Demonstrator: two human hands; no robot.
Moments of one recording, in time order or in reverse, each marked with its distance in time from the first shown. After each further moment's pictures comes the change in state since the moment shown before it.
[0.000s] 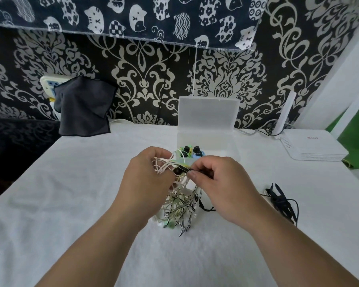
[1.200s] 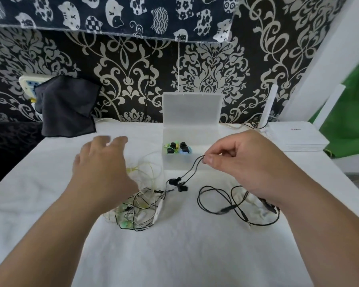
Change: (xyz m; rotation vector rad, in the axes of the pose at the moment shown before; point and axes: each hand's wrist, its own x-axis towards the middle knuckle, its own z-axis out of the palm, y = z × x) left_hand 0.007 0.015 -0.032 0.943 0.019 0.120; right_hand -0.011 -0.007 -0.072 -0.009 -0.017 0.128
